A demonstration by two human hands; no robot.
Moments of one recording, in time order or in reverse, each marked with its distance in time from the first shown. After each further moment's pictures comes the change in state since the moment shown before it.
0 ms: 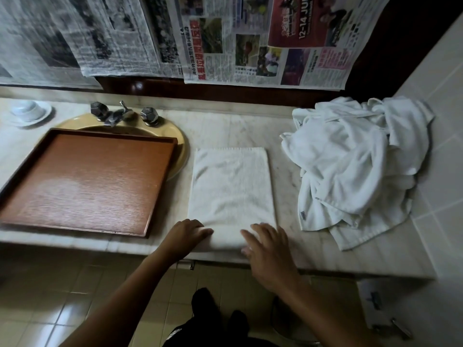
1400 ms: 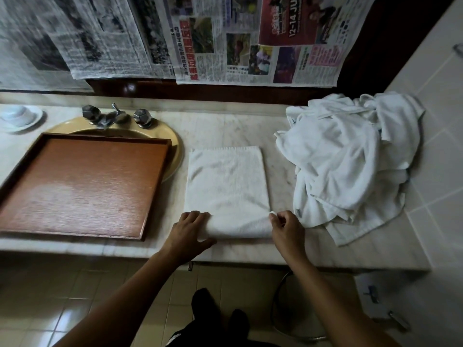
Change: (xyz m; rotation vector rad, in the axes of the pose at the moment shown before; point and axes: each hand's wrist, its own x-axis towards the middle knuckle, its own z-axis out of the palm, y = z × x) left_hand 0.003 0.001 0.012 0.285 0.056 0.243; right_hand 0.035 0.051 0.003 0.656 0.212 0.768
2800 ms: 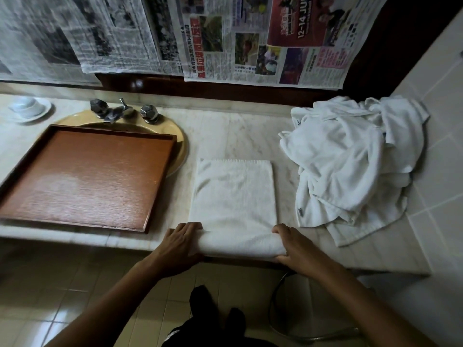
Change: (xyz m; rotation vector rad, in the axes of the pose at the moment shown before) left_hand -0.046 -0.020 -0.002 0.012 -0.117 0.084; right_hand -0.012 0.016 -0.055 -0.675 -0.642 -0.480
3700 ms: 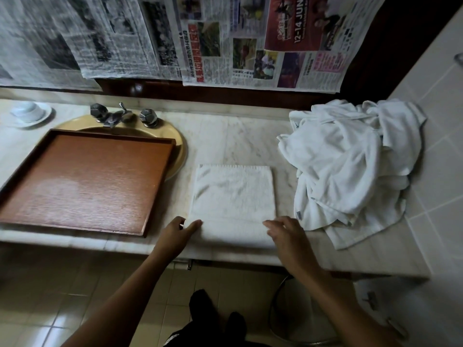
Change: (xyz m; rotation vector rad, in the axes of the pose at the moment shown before) left_hand 0.029 0.024 -0.022 -0.598 0.216 -0.622; right_hand 0.021 -0.009 0.024 0.106 0.586 -0.070
